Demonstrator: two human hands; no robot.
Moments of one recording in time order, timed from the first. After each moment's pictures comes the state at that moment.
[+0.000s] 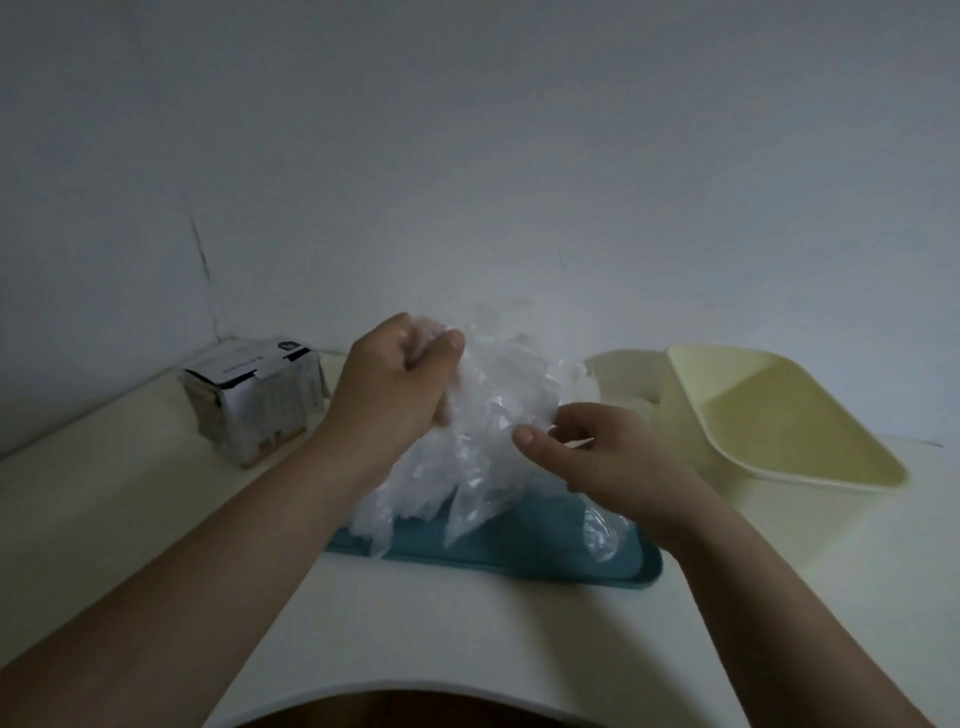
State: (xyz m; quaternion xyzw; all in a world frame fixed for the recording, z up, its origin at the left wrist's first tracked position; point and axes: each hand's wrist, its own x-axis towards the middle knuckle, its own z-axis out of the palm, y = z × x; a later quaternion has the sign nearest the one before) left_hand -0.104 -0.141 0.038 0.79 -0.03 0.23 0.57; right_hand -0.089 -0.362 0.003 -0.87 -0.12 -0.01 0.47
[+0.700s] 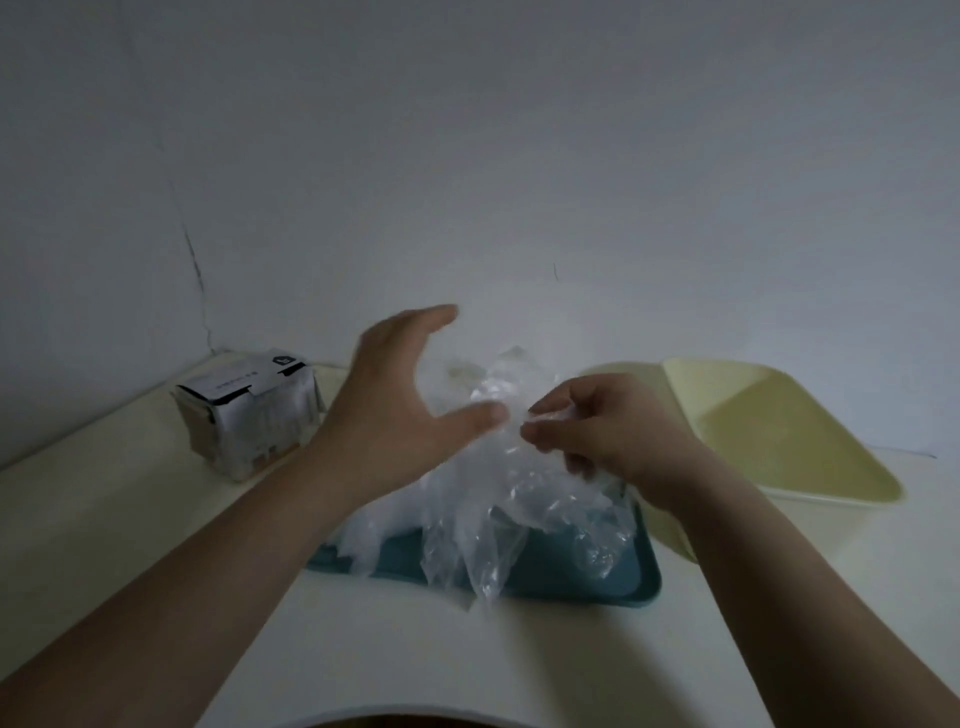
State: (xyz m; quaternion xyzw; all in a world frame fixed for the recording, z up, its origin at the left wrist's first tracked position) left_hand -0.114 -0.133 0.046 0.89 -0.10 0.23 0.38; right_hand -0.081 -0.361 0.046 -0.84 -0.16 0.00 0.52
